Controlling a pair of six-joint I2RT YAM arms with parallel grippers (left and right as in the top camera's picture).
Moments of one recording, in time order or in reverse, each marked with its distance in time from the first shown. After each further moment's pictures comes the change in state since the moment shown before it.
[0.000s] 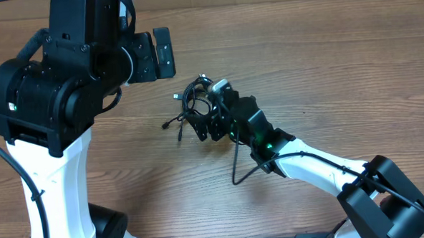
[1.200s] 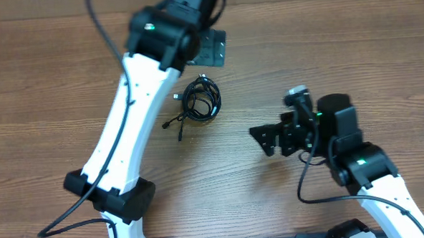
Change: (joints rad) left arm -0.130 0.245 -0.178 0.178 -0.137 -0.018; right arm -0.346 -0.620 -0.020 -0.866 -0.327 -0.116
